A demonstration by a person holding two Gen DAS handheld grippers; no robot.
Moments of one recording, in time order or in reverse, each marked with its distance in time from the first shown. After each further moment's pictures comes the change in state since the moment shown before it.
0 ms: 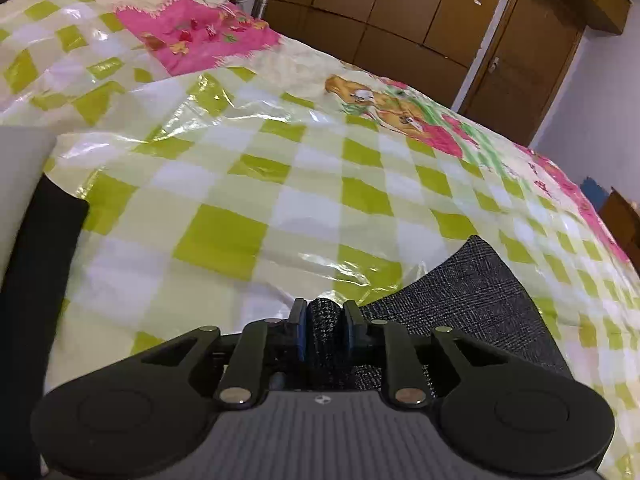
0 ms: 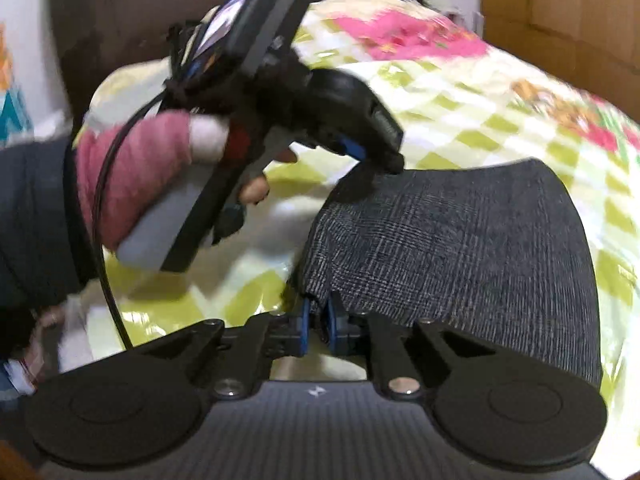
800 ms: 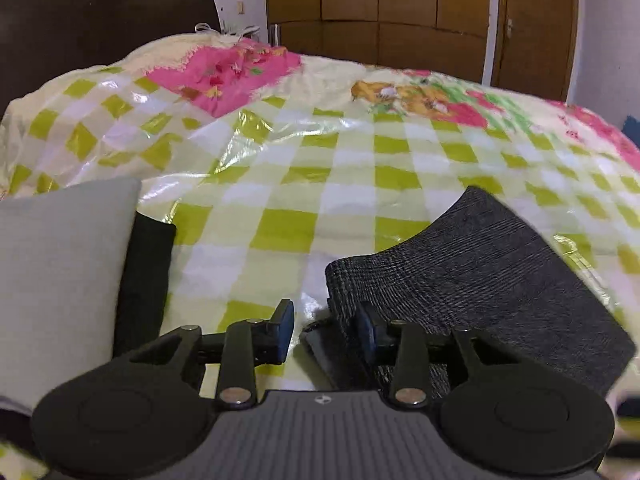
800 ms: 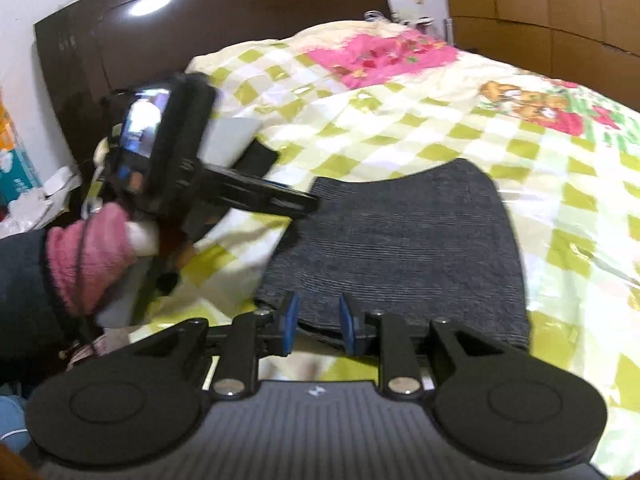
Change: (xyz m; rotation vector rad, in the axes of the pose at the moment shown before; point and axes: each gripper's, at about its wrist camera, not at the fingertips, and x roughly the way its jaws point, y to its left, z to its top) left arm -0.065 -0.030 -0.030 0.192 -0.031 0.232; right arm -0.074 -0.038 -0.005 0.190 -0.084 -0.001
